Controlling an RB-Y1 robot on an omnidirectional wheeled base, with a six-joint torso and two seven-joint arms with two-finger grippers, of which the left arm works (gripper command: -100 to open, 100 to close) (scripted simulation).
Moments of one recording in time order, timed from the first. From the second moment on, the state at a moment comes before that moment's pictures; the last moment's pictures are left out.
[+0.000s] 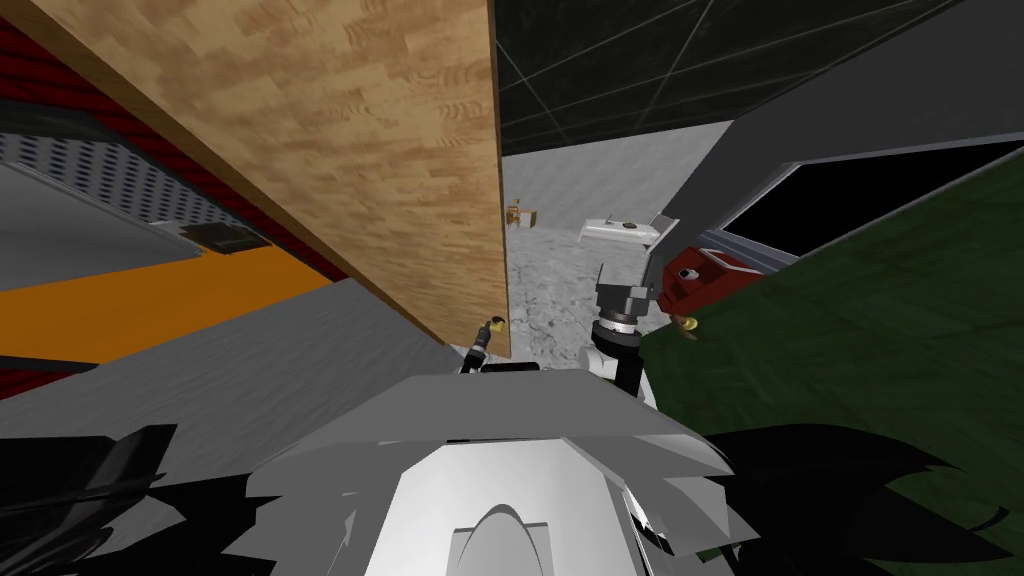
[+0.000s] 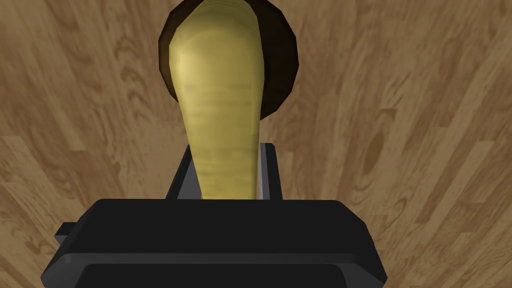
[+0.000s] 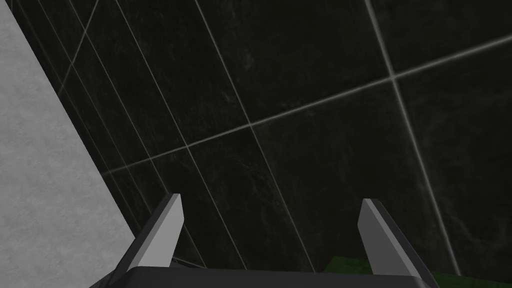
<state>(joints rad) 0.13 0.06 -0.32 -0.96 0.03 -0.73 -0.02</state>
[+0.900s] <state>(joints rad) 0.08 0.02 -0.19 -0.92 0.07 -0.73 -0.05</state>
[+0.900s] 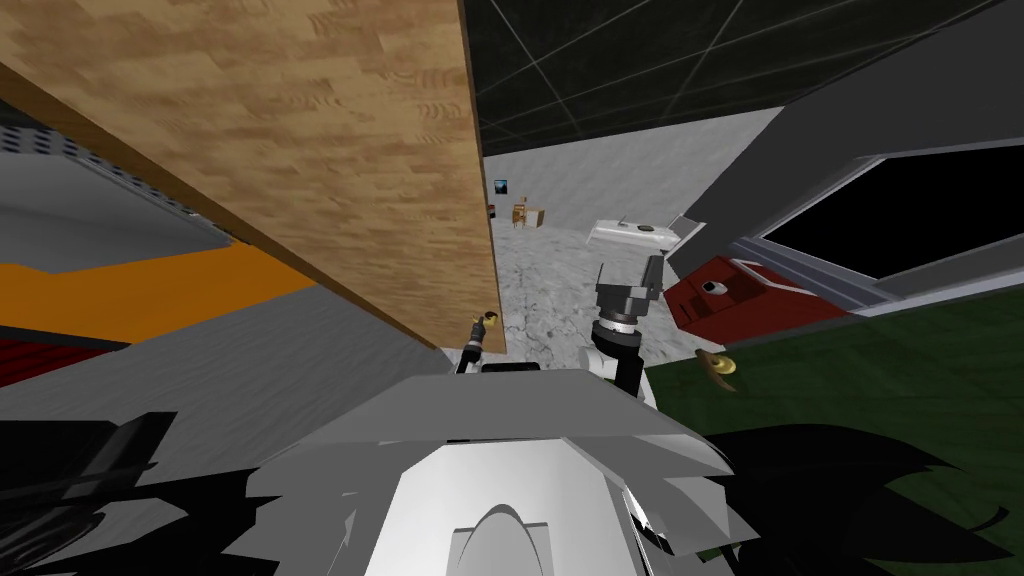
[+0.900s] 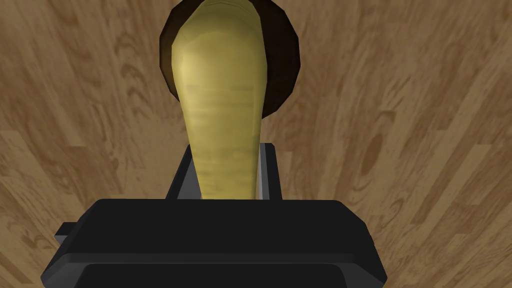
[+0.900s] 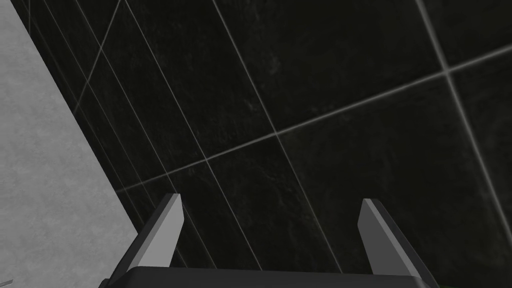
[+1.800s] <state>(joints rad) 0.05 0.03 -0.10 -0.88 0.11 -0.74 -0.08</state>
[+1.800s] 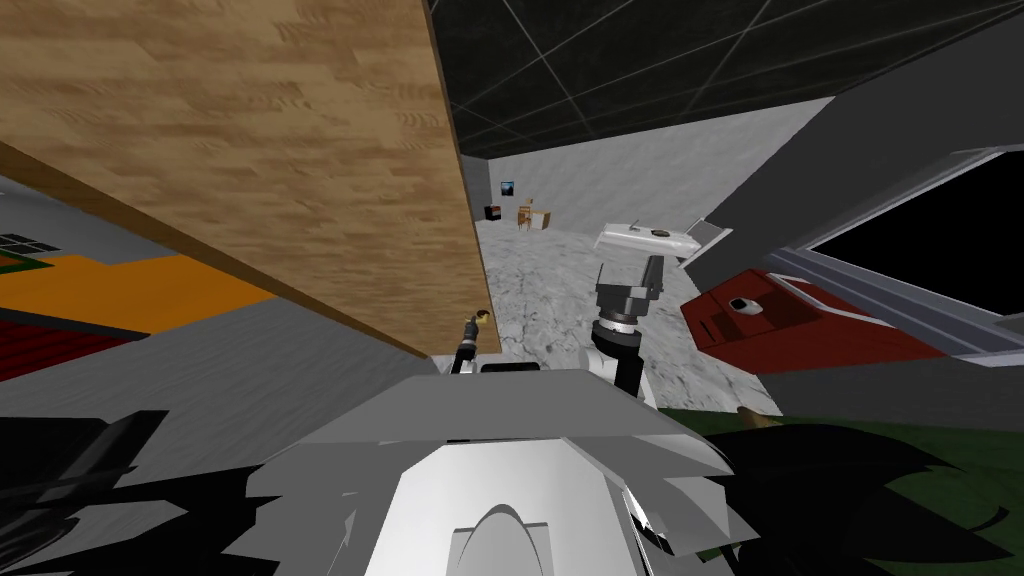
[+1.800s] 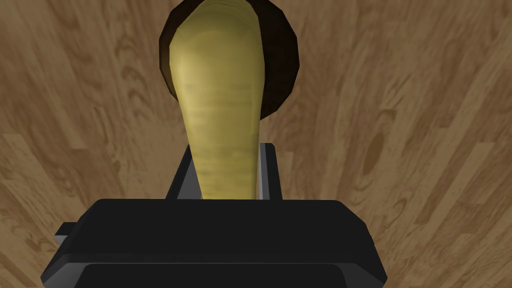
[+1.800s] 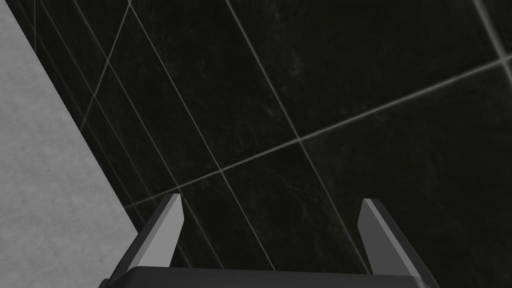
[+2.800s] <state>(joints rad) 0.04 0.04 0.00 -0.86 0.15 -0.74 -0.10</state>
